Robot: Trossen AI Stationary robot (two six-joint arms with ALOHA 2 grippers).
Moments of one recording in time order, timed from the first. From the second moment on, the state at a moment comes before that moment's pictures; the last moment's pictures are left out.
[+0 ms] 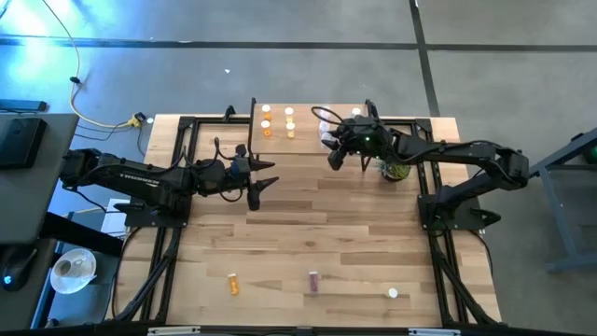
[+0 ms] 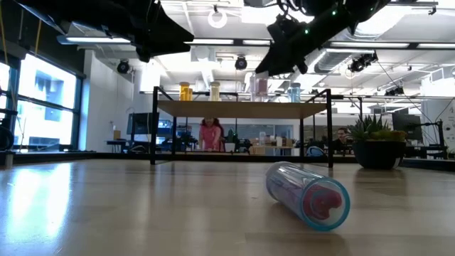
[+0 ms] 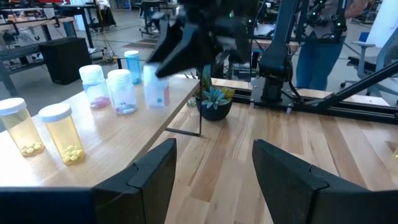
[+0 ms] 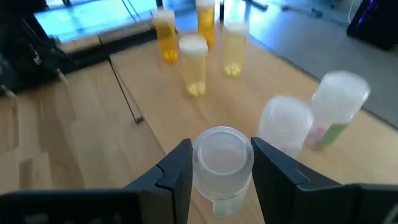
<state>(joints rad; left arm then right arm) 0.12 1.08 0.51 0.41 -0.31 -0.04 -0.34 1.36 0.93 -0.03 0.16 0.11</state>
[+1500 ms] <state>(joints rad) 0.12 1.08 0.51 0.40 -0.31 -0.04 -0.34 1.42 0.94 0.01 0.19 0.10</state>
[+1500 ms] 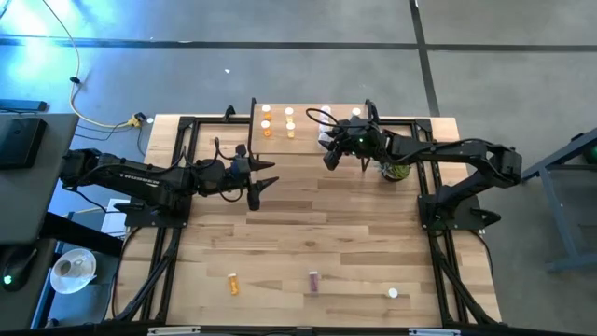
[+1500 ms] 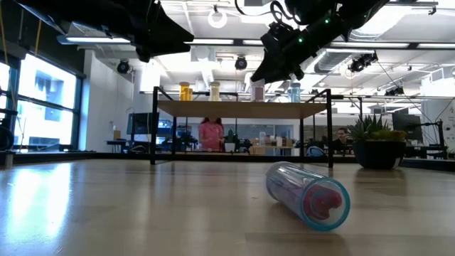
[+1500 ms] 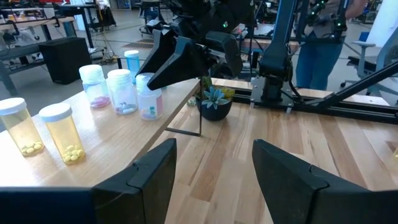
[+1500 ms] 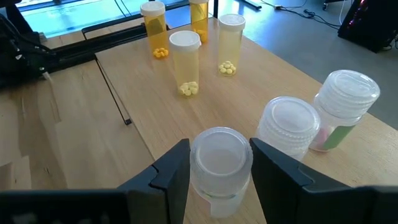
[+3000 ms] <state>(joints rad) 0.05 1.07 0.51 0.37 -0.21 -0.21 -0.07 1.19 0.93 -0.23 0.16 0.19</state>
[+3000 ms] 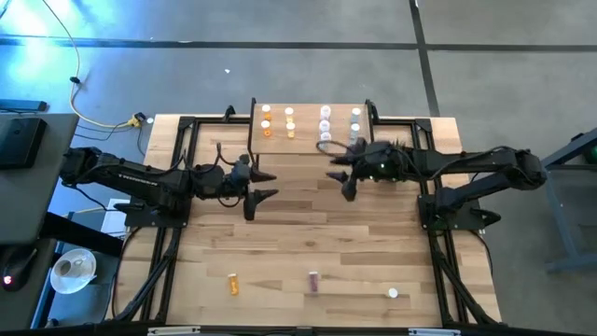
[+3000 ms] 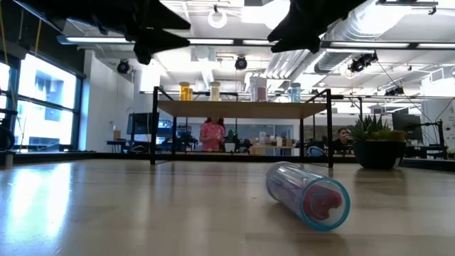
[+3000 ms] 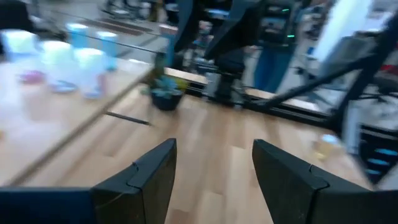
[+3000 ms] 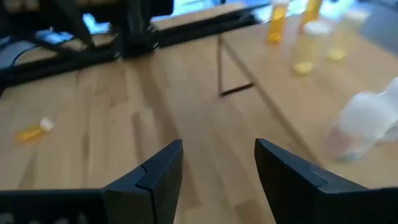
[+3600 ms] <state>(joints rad) -0.16 0.93 0.51 0.03 -0.07 -0.87 0.09 1.19 0.93 -0.30 0.34 0.24</state>
